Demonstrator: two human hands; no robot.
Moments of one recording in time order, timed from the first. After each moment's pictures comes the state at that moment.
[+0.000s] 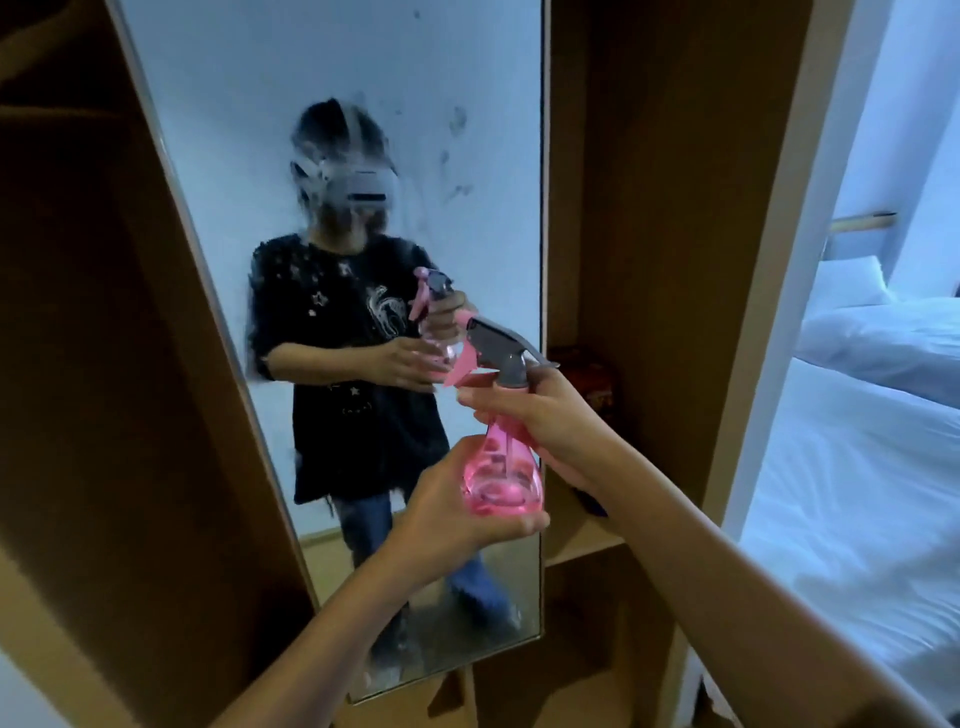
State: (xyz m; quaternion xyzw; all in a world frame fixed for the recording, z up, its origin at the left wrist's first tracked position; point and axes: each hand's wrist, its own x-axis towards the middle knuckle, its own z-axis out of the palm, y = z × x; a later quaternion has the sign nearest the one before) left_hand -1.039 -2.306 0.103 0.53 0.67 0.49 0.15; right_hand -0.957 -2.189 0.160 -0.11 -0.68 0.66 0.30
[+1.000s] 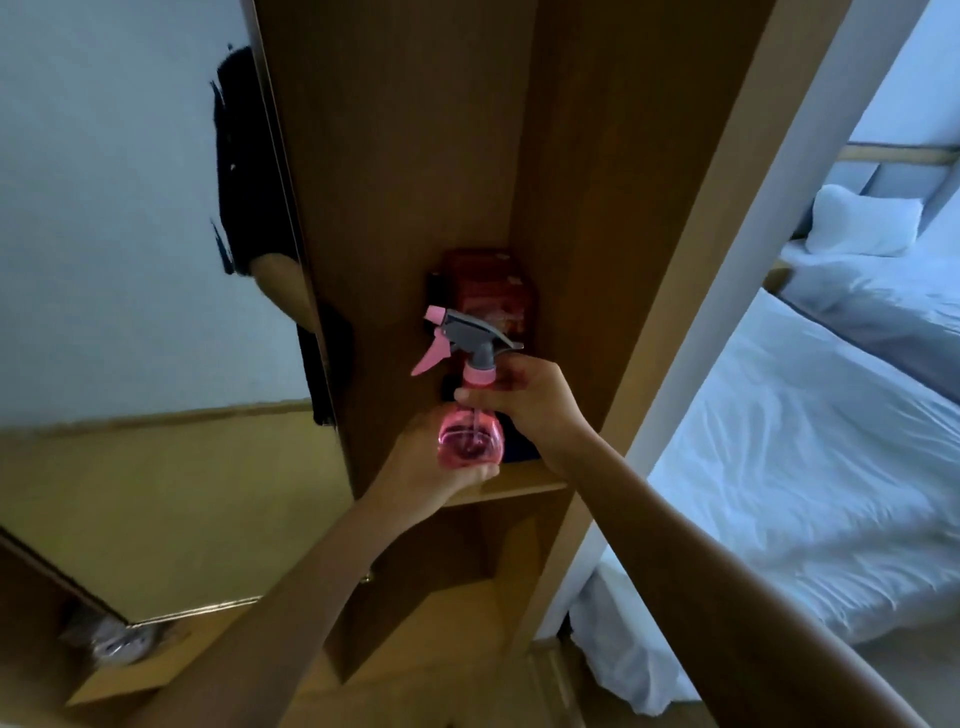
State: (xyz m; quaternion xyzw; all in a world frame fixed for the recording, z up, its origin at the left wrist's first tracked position) left_hand -0.978 -2.044 -0.027 0.43 0.75 0.45 0.20; right_hand -0.894 -1.917 0.028 -0.24 -0.75 0.58 0.23
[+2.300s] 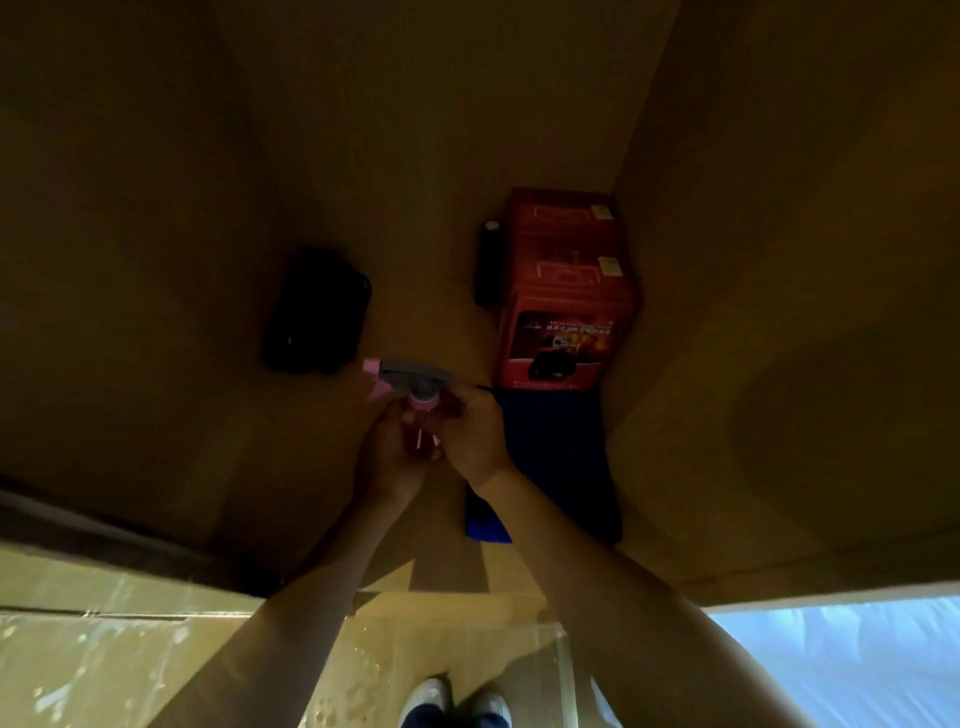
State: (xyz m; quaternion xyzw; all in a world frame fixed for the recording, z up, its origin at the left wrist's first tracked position) left_hand -1.133 -1.924 -0.145 0.16 0.88 0.44 0.10; right_hand -1.097 -1.826 -0.137 -0.21 -0.70 0.66 0.17
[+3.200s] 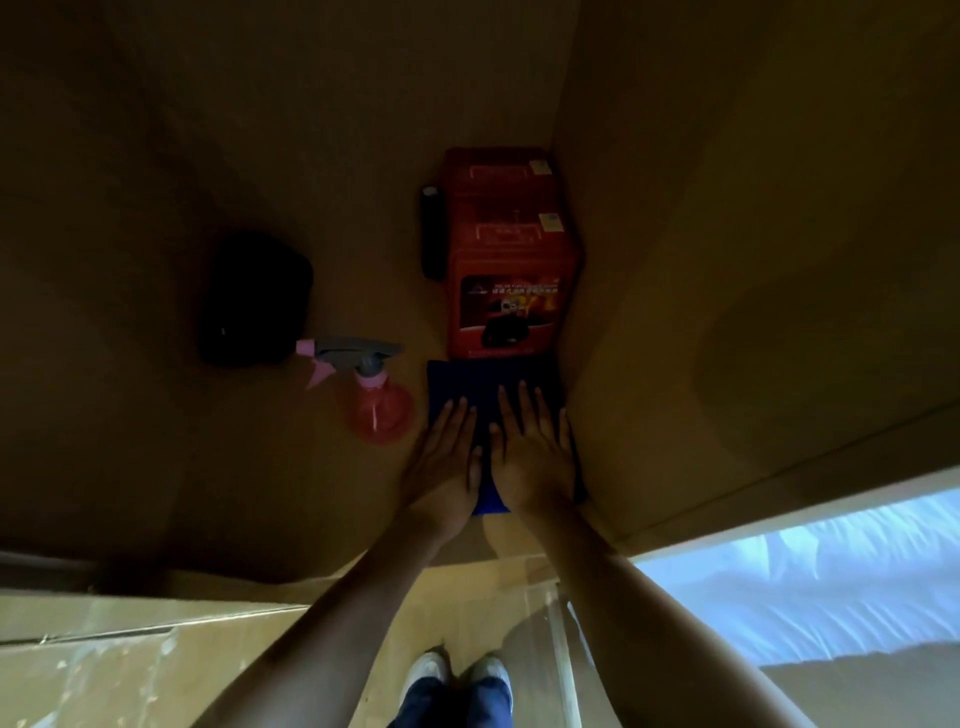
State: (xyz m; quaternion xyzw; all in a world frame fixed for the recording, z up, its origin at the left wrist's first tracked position) left_hand -1.068 -1.873 -0.206 0.42 0.89 0.17 0.10; right_hand -1.002 -1.766 -0.206 -0.34 -0.94 0.07 0.04
